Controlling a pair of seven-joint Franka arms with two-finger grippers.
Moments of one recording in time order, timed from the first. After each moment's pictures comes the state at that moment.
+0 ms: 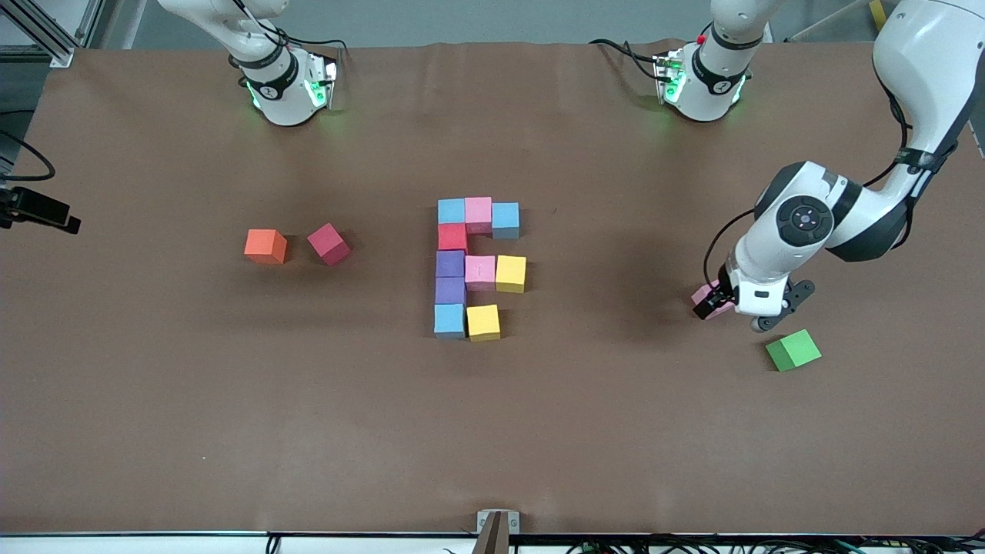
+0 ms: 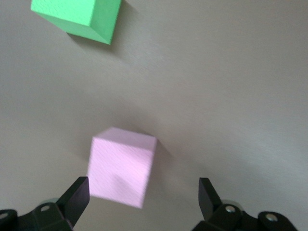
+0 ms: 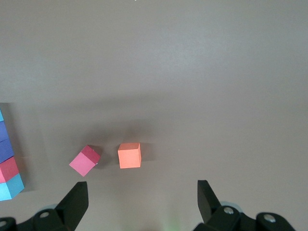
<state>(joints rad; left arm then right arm) 0.81 0.54 -1.00 -2.12 0.73 2.30 -1.28 -0.04 0.14 -0.10 -1.40 0.01 1.45 -0.05</state>
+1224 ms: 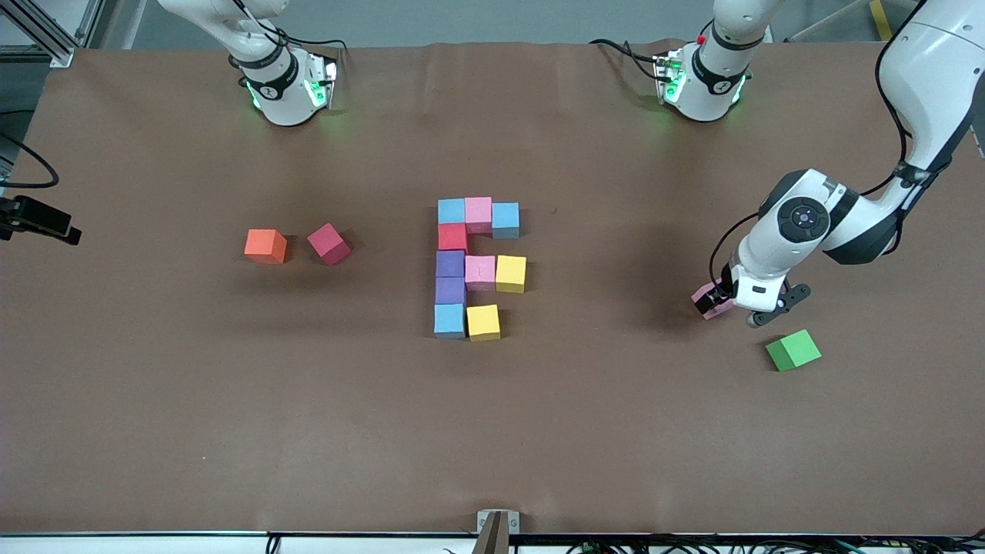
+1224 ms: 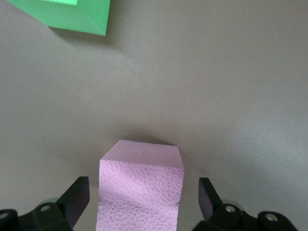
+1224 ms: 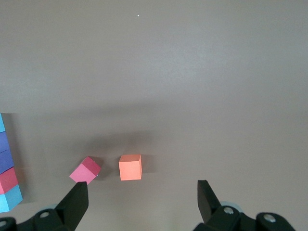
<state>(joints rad) 0.85 0.63 -0.97 -2.18 0.88 2.40 -1.26 -0.04 0.14 -0.09 -1.41 0.01 1.50 -0.05</state>
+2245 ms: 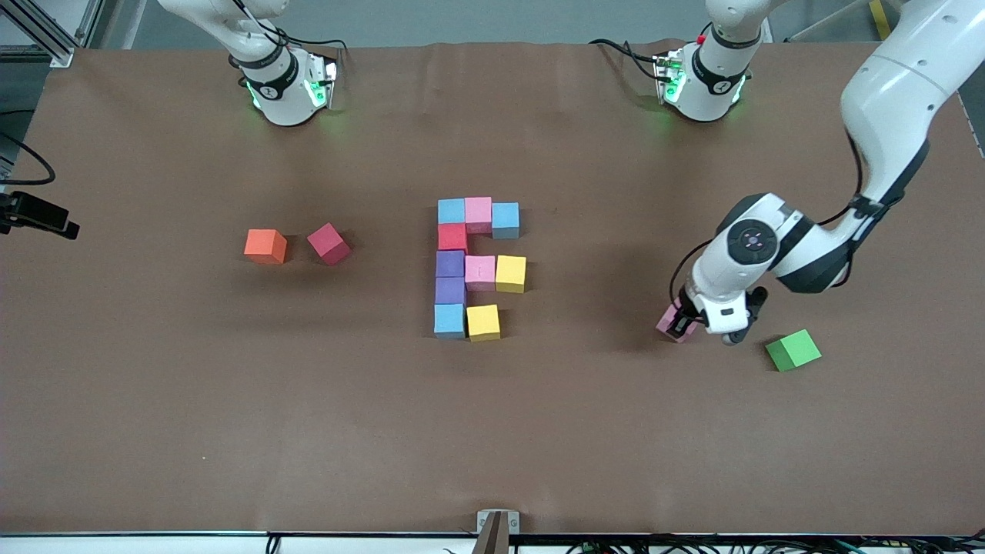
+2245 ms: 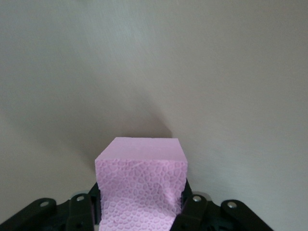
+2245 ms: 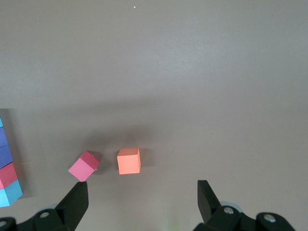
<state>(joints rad) 0.51 0.74 -0.86 -1.94 0.83 2.35 -1.87 -0.04 0.14 -0.10 -1.40 0.00 1.47 -0.05</state>
